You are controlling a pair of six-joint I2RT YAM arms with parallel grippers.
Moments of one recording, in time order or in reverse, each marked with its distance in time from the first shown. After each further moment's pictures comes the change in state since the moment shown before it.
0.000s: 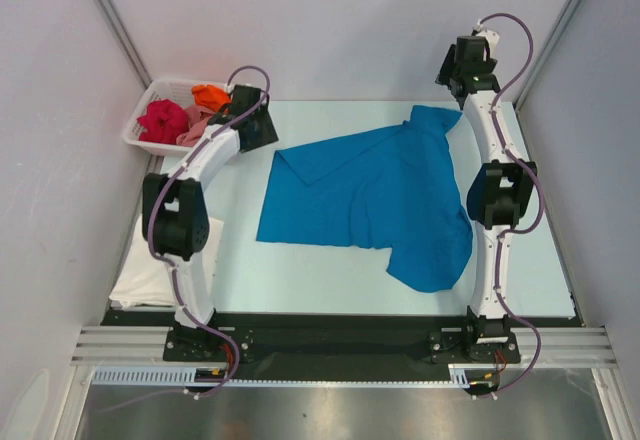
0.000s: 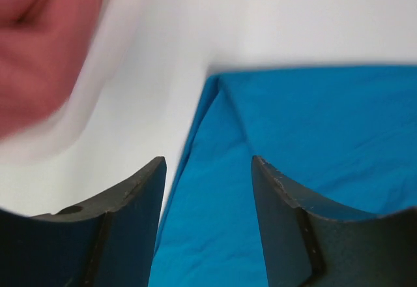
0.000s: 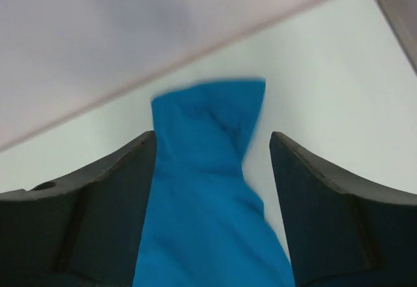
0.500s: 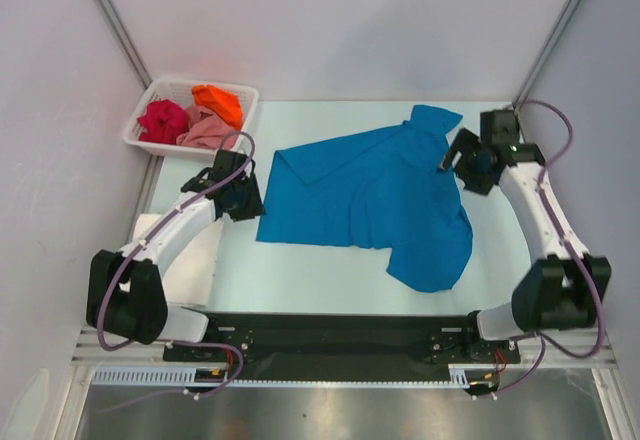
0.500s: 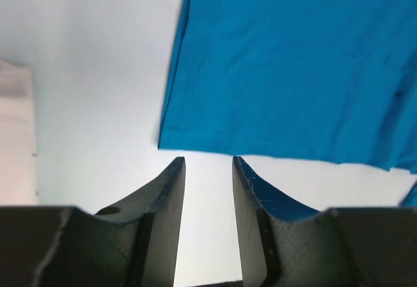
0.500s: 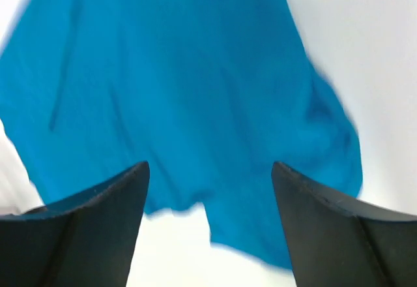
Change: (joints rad) left arm -0.051 -0.620 -0.716 -0.085 0.149 -0.006; right arm -0.003 -0.891 -1.038 -0.301 -0.351 0.249
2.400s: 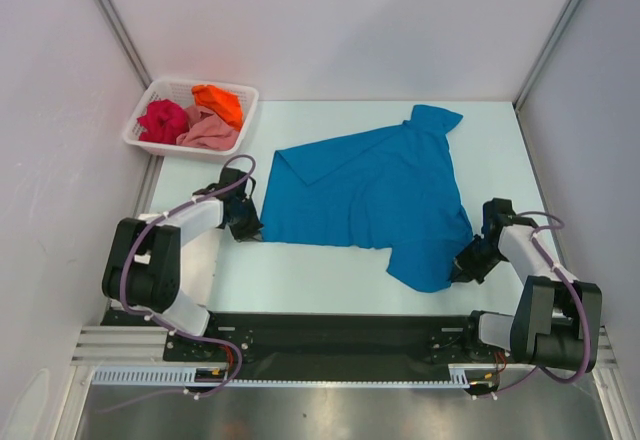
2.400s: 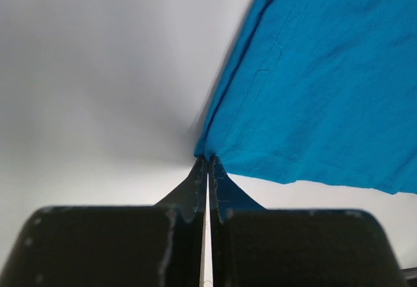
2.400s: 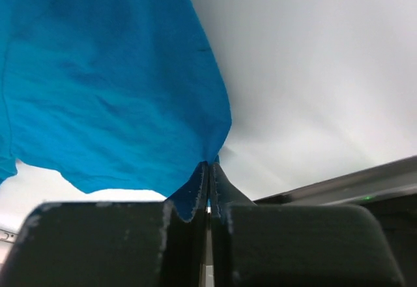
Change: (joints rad) left arm 0.069 0.183 -0.163 0.123 0.092 -0.099; right arm -0.188 -0.237 -0.730 -0.086 -0.145 0.153
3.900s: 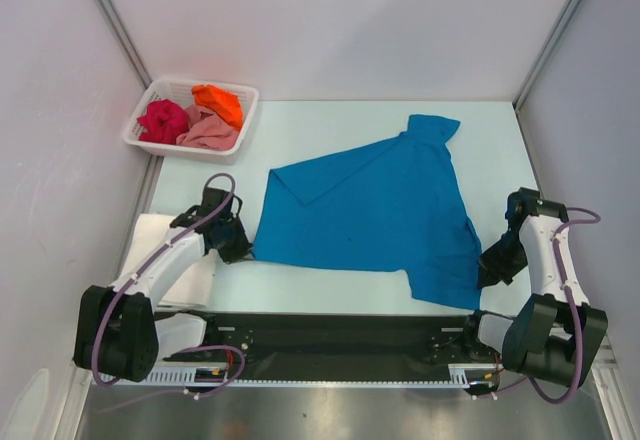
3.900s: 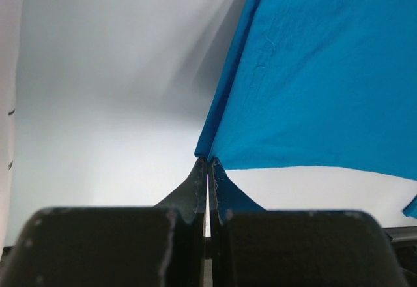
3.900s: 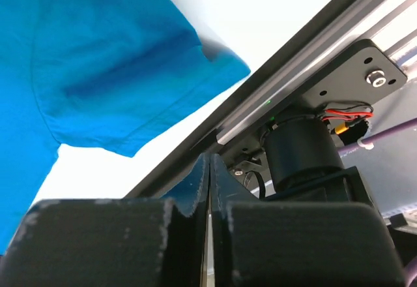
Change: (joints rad) left arm 0.000 -0.383 -0.167 -0.177 0.016 -0.068; right arm -0.131 -0.071 0.234 -0.446 0.201 -0.039
